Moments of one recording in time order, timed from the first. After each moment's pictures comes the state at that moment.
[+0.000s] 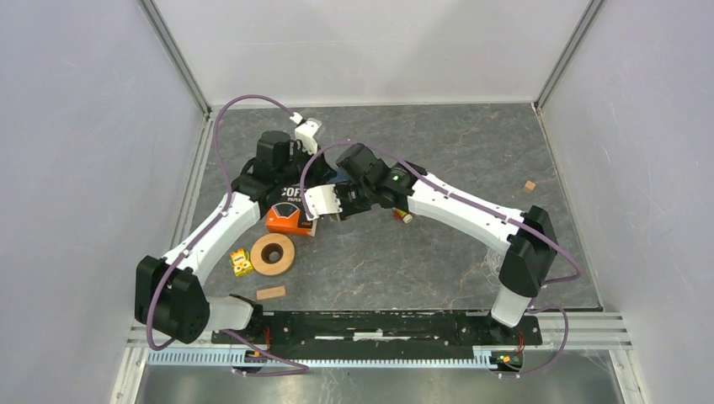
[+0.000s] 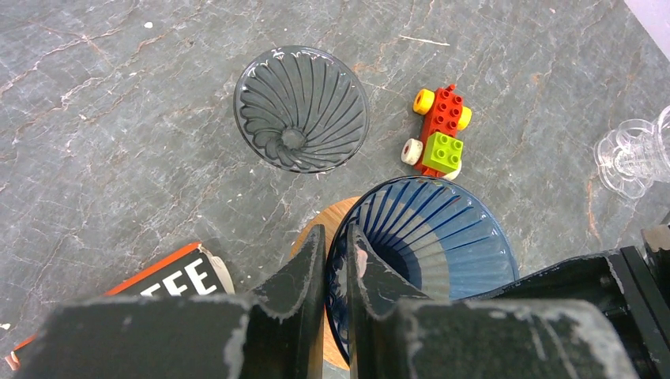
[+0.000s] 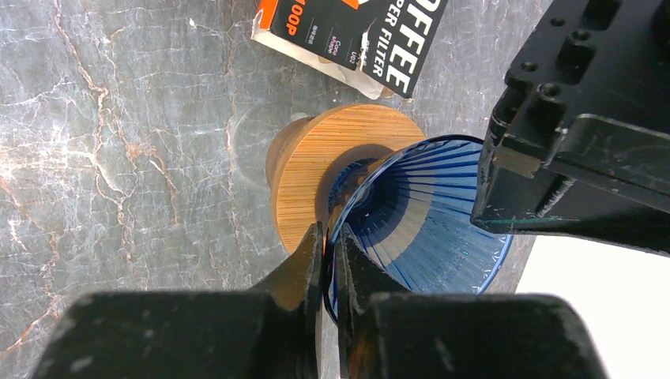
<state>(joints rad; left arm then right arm) -0.38 1.32 1.02 -0.20 0.37 -0.08 0.95 1.75 1.59 -0.70 -0.19 -0.98</state>
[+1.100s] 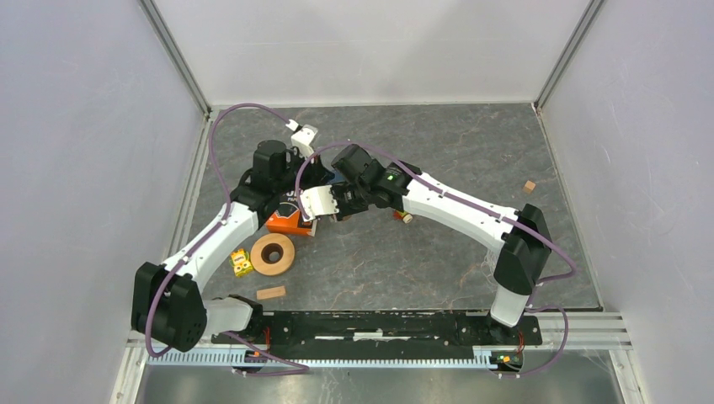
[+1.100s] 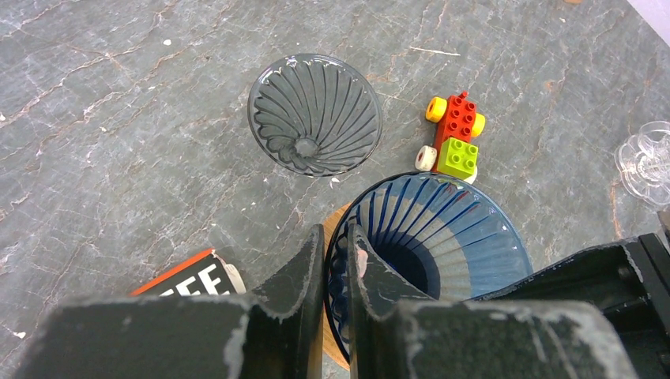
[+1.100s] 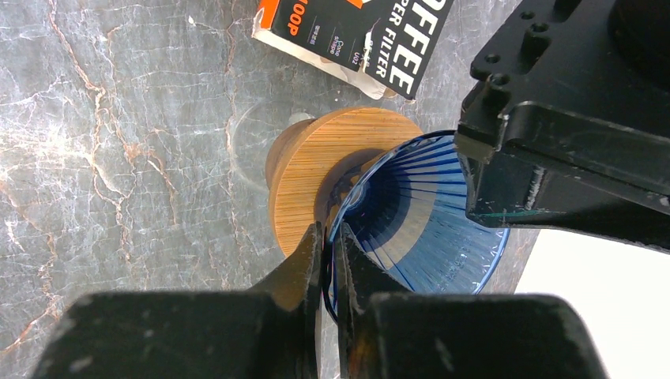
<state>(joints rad) -0.37 1.26 0.90 -0.06 0.36 -0.06 0.96 1.78 1.62 -0.73 -0.16 -0.98</state>
